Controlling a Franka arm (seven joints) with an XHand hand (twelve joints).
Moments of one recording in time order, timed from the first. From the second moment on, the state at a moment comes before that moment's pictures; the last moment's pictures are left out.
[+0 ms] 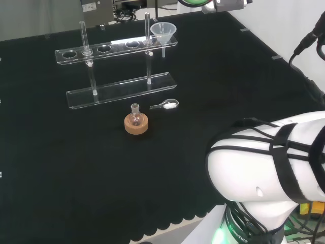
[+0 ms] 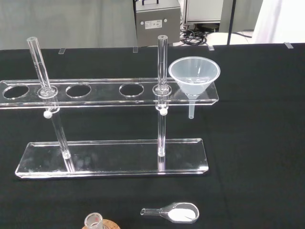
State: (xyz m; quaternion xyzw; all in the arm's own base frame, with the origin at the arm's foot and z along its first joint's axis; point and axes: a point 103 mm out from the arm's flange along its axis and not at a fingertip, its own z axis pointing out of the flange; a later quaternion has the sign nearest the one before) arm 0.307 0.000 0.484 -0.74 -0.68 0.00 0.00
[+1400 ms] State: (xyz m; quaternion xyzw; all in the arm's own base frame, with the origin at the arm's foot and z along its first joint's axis) arm 0.354 -0.021 0.469 -0.75 -0.66 0.02 0.00
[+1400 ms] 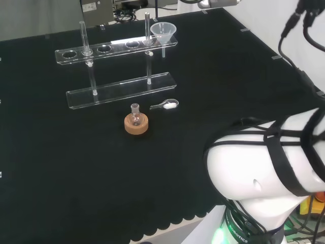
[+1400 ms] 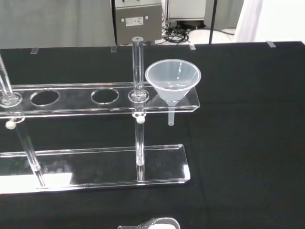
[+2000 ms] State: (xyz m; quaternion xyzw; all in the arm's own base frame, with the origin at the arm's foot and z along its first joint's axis) arm 0.445 -0.071 0.436 -0.75 -0.66 0.04 0.03
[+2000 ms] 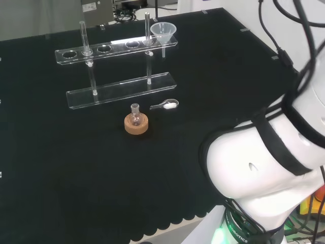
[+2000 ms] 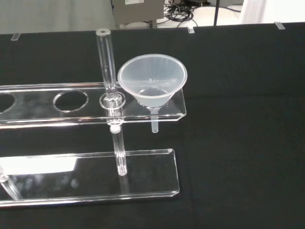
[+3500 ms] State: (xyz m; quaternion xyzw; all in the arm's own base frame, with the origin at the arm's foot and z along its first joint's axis) arm 0.566 -0.076 0.333 -0.68 -0.70 0.15 0.12
